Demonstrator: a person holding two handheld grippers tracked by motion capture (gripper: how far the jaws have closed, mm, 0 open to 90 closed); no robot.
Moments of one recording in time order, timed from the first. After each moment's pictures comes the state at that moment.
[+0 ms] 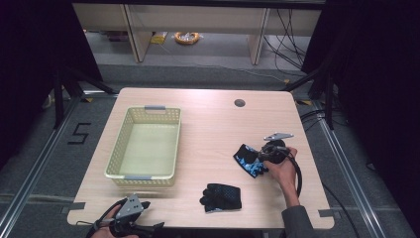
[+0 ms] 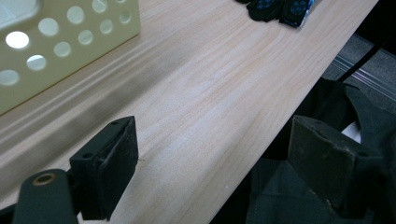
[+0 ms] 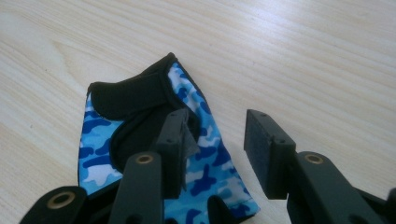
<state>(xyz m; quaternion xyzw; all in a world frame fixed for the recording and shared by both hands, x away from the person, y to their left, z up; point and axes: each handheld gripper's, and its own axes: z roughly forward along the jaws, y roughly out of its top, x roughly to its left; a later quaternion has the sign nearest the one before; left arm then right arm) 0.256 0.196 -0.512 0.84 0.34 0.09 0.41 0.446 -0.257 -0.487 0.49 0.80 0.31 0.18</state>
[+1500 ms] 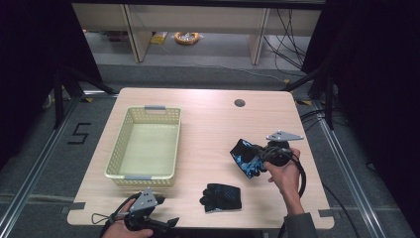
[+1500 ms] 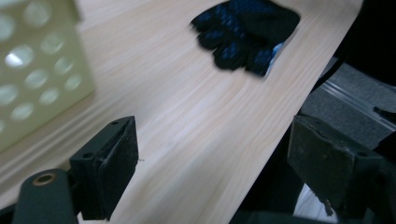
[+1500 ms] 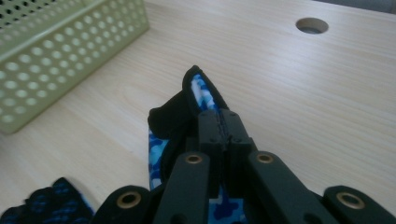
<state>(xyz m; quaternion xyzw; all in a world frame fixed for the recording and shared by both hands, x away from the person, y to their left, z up) 0.270 0.152 -0.498 0.83 0.33 0.07 0.45 0.399 -0.237 -0.428 0.44 0.77 0.42 0.17</state>
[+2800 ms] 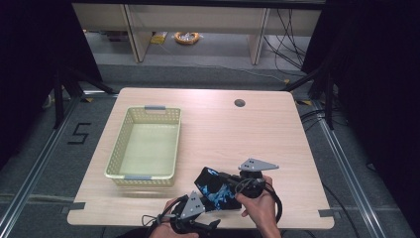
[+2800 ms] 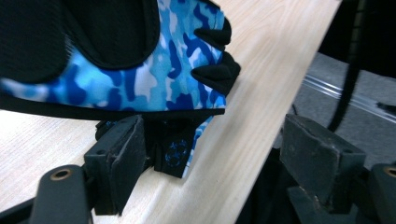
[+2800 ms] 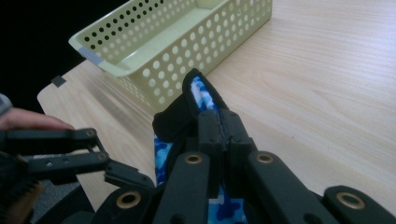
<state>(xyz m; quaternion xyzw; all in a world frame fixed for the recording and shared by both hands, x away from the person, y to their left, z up) 0.265 0.046 -0.498 0.85 0.26 0.11 0.45 0.326 -0.160 -0.443 0.39 0.78 0.49 0.07</state>
